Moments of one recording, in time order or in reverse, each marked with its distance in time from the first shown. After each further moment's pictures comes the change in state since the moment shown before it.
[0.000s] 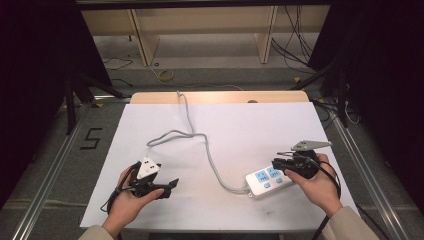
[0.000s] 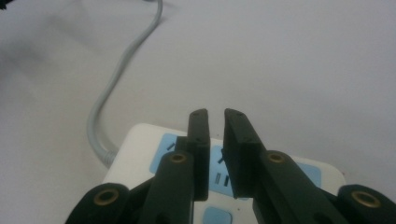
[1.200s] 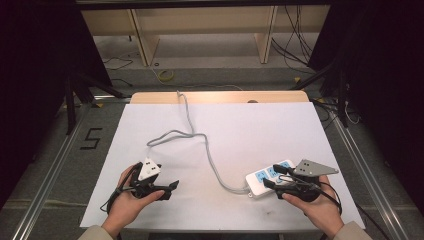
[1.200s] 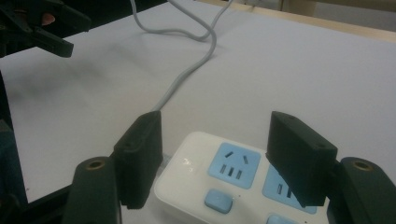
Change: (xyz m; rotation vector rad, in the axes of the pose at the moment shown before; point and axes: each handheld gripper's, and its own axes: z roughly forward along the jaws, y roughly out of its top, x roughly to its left) left arm -0.002 0.000 0.000 0.012 -0.006 0.032; right arm 0.028 -0.039 -0.006 -0.233 0.095 -0.134
